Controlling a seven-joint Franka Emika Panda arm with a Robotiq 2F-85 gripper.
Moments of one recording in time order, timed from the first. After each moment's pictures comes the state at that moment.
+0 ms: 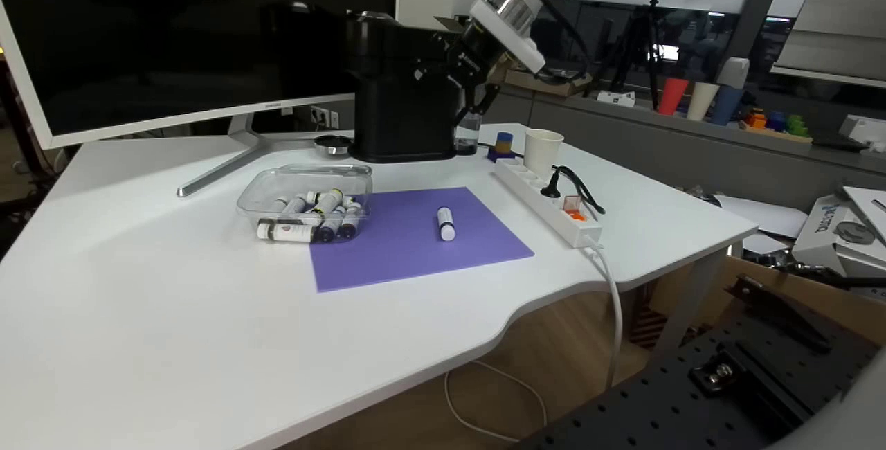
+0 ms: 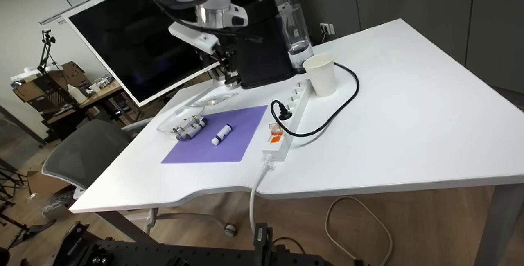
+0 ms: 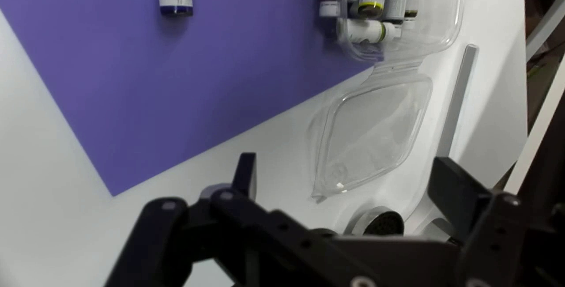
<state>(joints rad) -0.16 0.47 -0.08 -1.92 0.82 2.25 -0.41</state>
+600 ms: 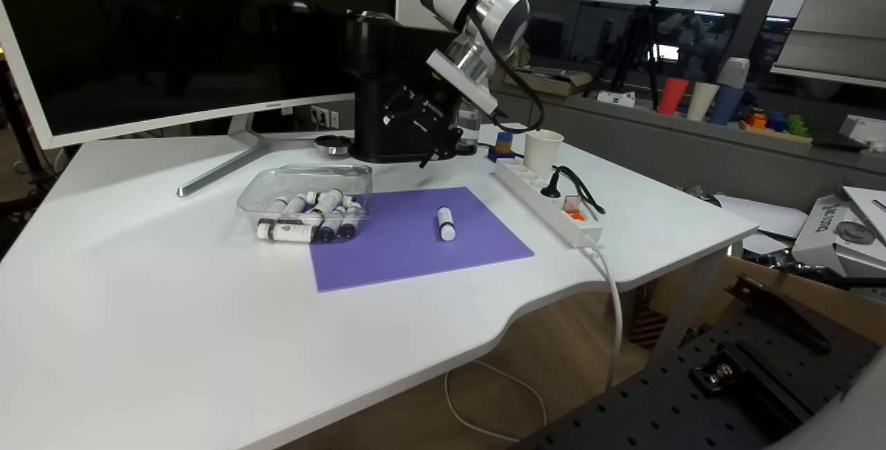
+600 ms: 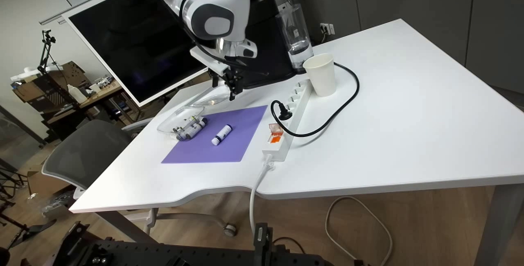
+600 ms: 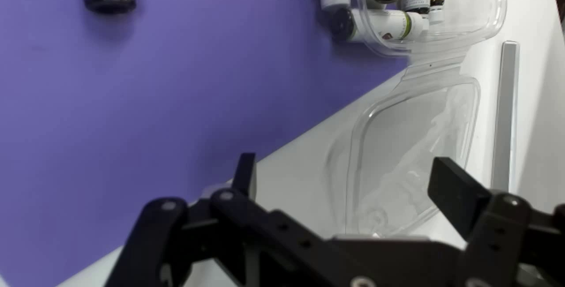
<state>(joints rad) -0.17 0.79 -0.02 -1.62 0.78 2.14 -0.23</state>
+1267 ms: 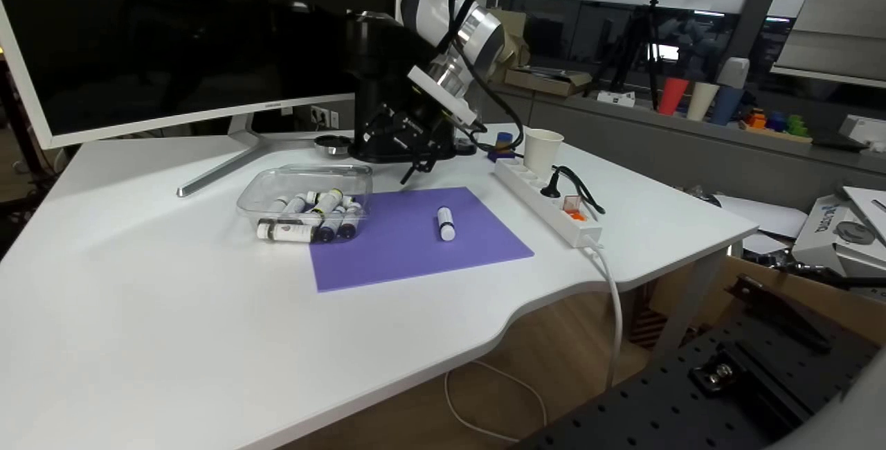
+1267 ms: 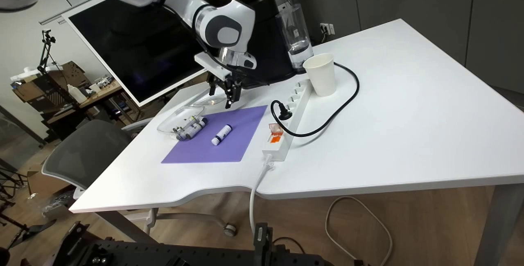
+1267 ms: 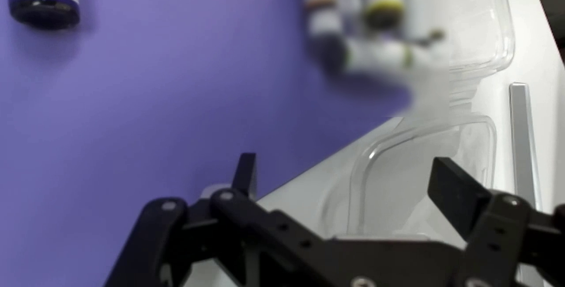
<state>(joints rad) -0.17 0.98 0.02 -1.38 0.71 1.95 -0.14</state>
